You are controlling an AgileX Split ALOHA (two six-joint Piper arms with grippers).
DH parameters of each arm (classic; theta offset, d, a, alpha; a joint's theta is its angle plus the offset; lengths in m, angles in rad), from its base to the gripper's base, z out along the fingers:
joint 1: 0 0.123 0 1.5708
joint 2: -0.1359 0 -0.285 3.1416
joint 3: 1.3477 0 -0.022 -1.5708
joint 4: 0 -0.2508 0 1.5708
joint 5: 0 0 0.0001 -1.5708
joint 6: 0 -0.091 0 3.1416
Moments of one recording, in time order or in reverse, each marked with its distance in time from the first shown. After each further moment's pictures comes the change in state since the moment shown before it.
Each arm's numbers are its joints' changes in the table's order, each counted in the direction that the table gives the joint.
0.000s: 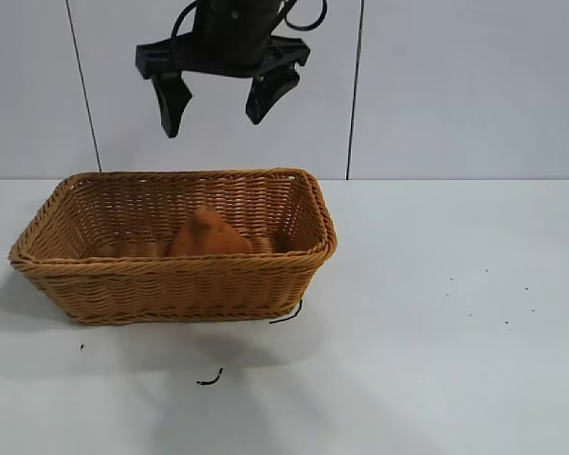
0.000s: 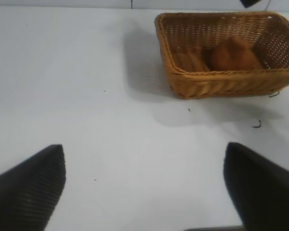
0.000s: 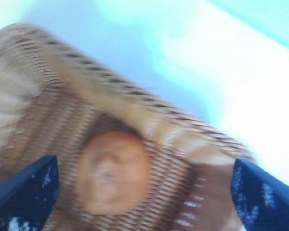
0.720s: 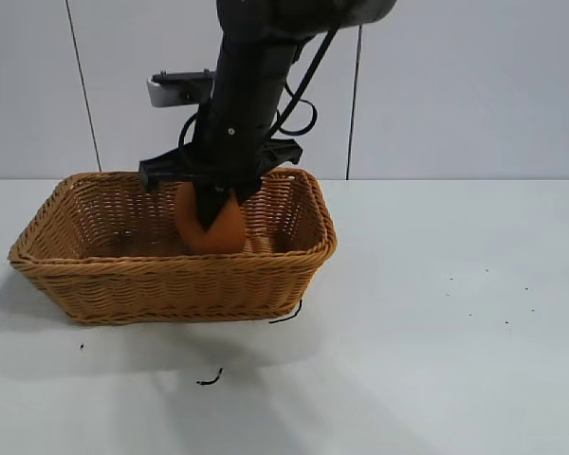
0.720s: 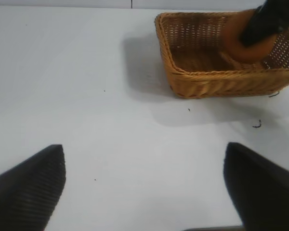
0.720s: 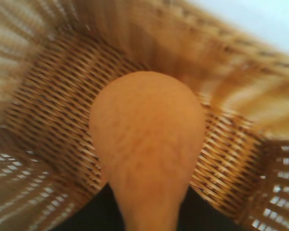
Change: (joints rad) left arm 0.000 0.000 0.000 0.000 0.000 0.000; right arm 0.243 -0.007 0.337 -0.085 -0.246 0.016
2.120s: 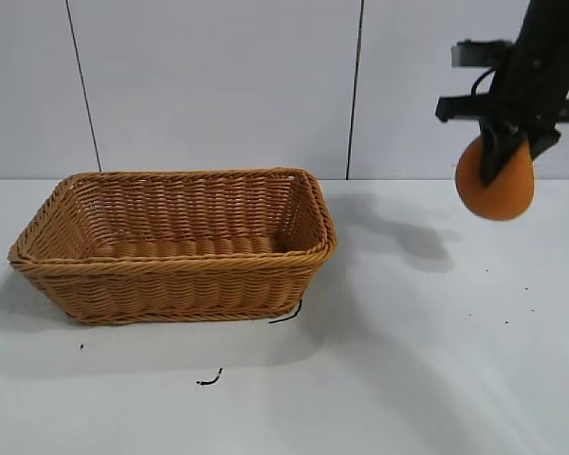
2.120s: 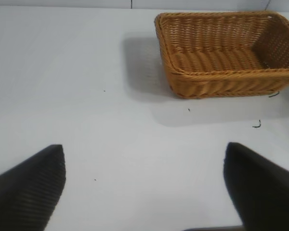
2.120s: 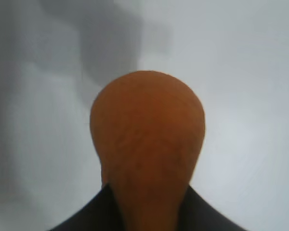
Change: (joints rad) left arm 0.000 0.000 0.000 0.000 0.000 0.000; right arm -0.553 0.310 0.096 0.012 0.244 0.015
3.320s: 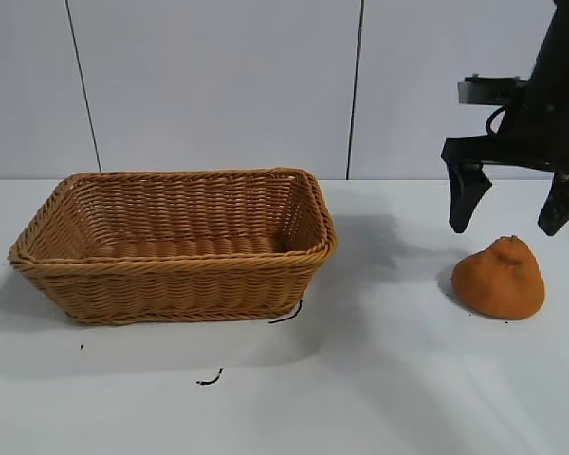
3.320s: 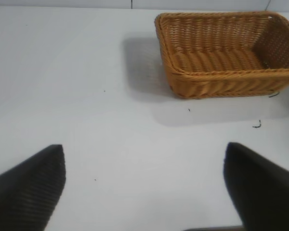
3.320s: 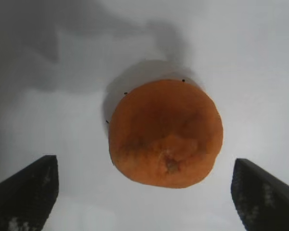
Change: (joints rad) left arm 0.000 0.000 0.000 0.001 0.001 0.000; right arm -0.011 -0.045 0.535 -0.005 -0.274 0.007
